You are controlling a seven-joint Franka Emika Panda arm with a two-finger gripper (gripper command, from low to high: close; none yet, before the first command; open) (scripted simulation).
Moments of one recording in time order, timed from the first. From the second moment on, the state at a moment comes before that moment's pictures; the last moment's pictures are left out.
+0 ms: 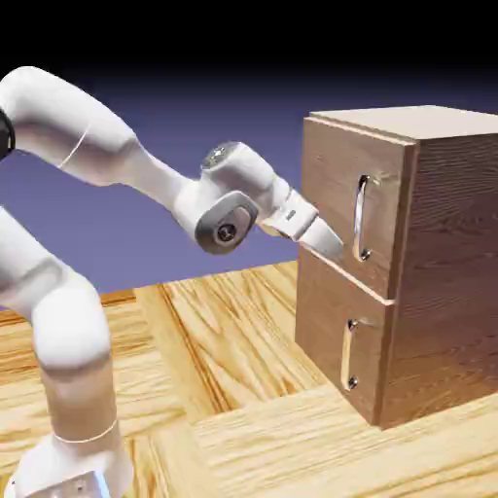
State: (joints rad) arm 0.03 -0.58 -0.02 -2.81 -0.05 3.03 0.78
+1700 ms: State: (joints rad) arm 0.73 -1.00 -0.83 -2.69 -2.27 2.74 2.36
